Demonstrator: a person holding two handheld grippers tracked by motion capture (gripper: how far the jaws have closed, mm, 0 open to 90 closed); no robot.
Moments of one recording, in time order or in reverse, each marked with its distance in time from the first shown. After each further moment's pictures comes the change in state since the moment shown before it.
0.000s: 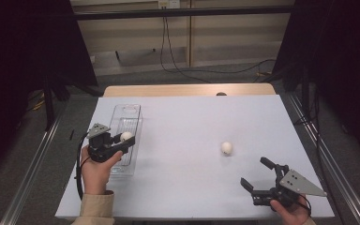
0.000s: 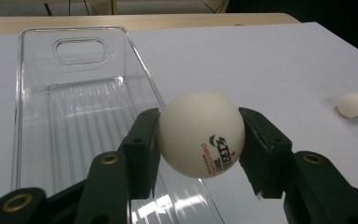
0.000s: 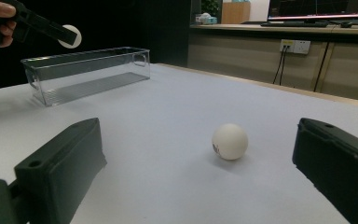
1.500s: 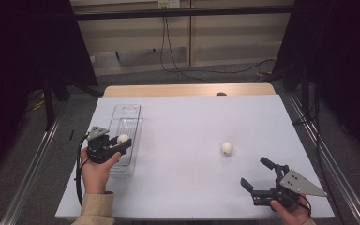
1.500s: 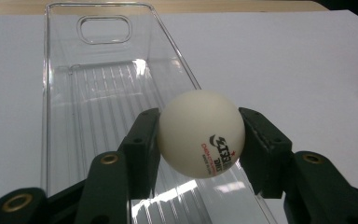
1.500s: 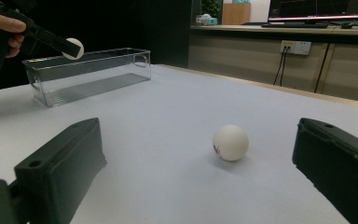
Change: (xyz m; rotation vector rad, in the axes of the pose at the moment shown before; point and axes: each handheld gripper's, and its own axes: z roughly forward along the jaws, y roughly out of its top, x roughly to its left) left arm 0.013 -0.013 0.008 0.030 0.062 -0.018; right arm 0.000 0.000 0.000 -0.003 0.003 0.001
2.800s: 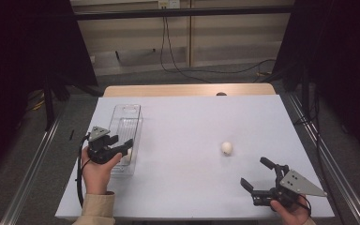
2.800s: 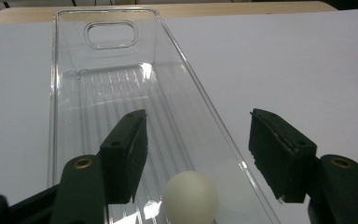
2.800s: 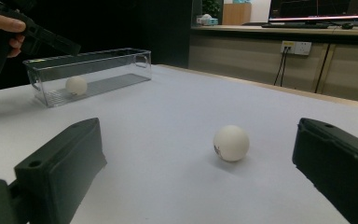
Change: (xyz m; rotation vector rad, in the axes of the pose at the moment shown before) left arm -0.006 0.000 -0.001 -0.020 0.022 0.024; right arm 0.000 0.000 0.000 -0.001 0.001 0.001
